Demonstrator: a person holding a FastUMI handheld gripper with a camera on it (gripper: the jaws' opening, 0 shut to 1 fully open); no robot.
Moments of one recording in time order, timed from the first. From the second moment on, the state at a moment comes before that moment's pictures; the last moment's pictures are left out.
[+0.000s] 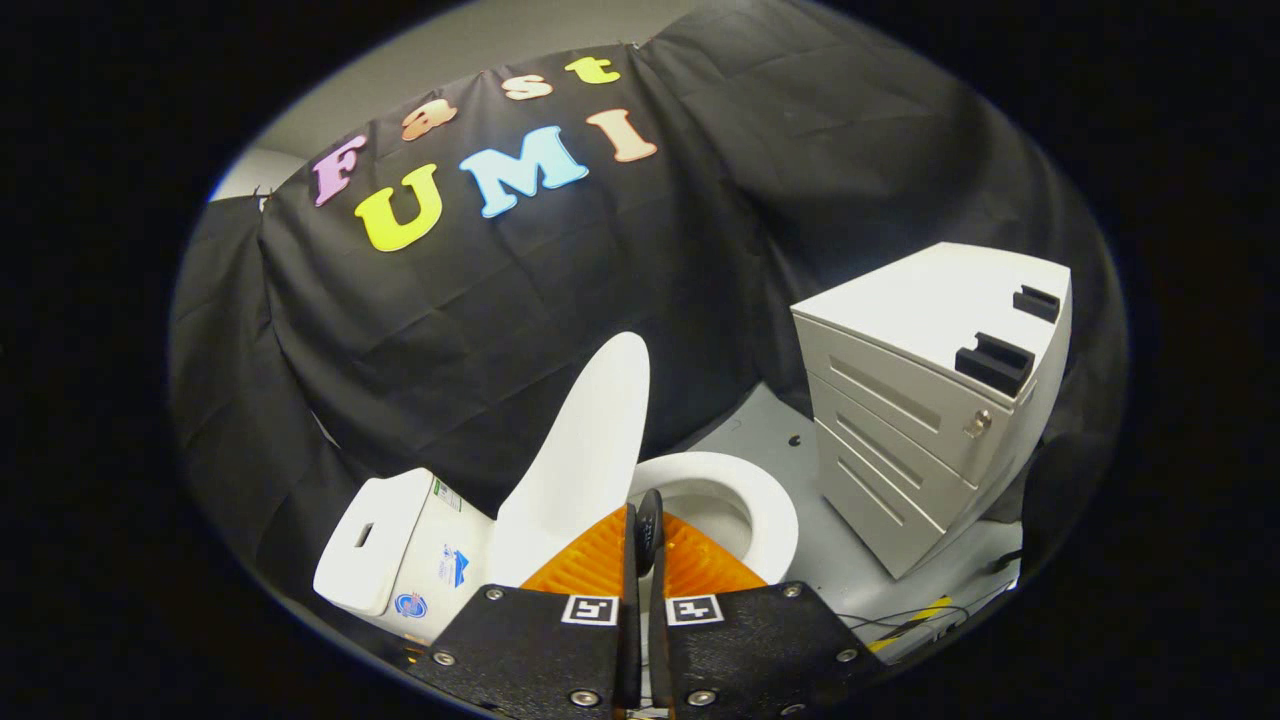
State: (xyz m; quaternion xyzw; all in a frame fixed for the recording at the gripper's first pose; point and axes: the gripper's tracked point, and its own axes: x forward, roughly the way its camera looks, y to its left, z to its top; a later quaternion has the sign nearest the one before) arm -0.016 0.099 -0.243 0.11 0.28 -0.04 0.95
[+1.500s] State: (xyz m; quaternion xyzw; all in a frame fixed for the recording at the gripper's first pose) arm -0.020 0.312 -0.140 -0.03 0.17 0.07 0.98
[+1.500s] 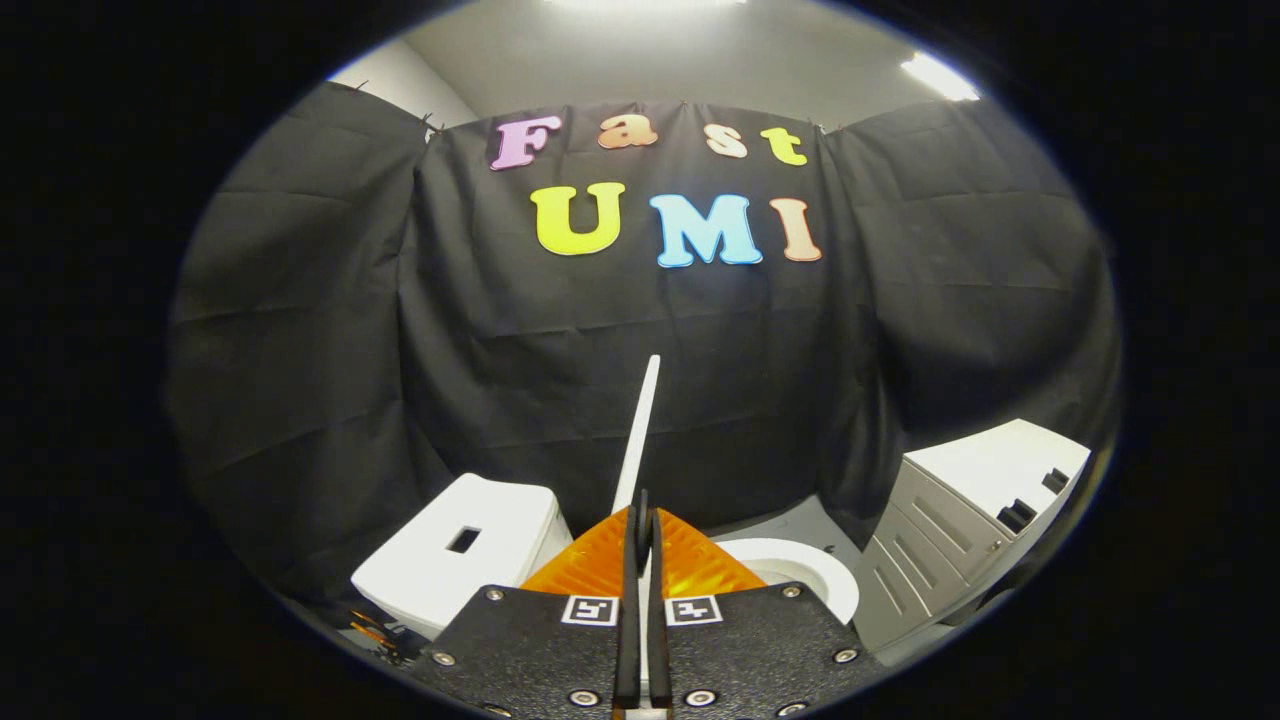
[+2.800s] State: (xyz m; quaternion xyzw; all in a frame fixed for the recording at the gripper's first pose) arm -0.044 0.479 -0.163 -0.07 0.16 0.20 0.96
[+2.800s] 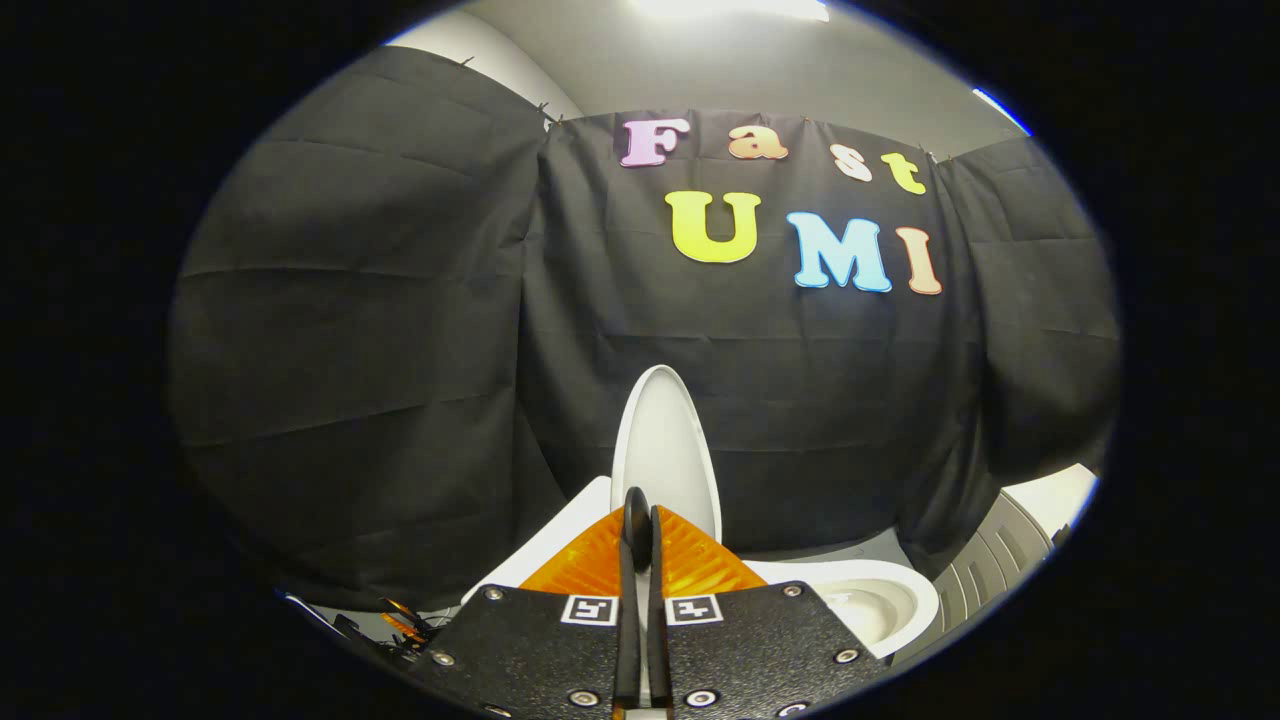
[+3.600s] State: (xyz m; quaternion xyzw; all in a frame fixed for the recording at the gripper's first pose) arm -0.050 0.499 -0.174 -0.01 0.19 0.25 0.95
